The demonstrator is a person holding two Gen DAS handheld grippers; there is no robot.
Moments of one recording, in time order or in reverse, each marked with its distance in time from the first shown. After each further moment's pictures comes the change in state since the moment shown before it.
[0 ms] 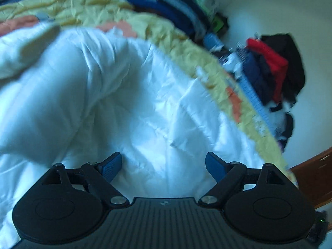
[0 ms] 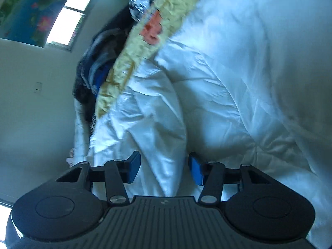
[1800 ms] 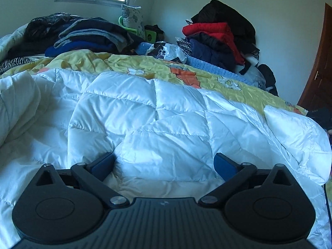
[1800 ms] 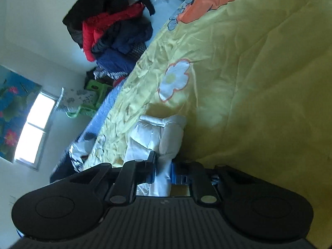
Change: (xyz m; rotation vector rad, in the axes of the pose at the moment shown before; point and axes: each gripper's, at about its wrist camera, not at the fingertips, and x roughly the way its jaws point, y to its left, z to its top) left arm 0.032 -0.063 -0.092 0.584 -0.214 -0.062; right arm -0.139 -0.166 0.179 0.246 -0.637 -0.140
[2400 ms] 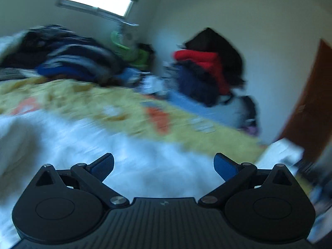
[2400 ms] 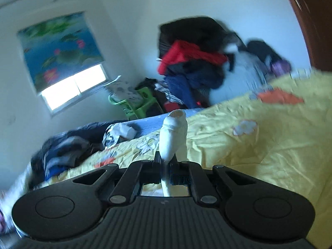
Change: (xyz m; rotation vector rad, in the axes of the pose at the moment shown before) left arm -0.047 -0.042 0.082 -0.119 -0.085 -0.158; right arm -0.135 0.091 -0.118 -0.723 -0.224 0.133
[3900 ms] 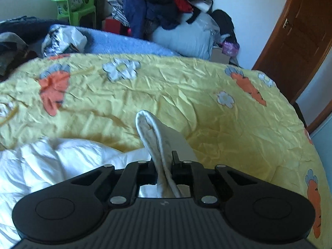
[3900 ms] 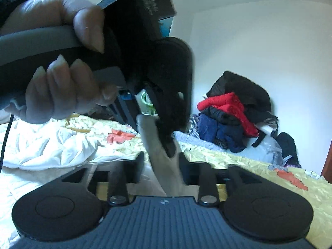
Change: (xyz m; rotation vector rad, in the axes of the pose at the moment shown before) left arm 0.170 -0.195 0.012 0.257 0.448 0.000; right arm -0.034 0.078 -0.078 -0.621 -0.155 0.060
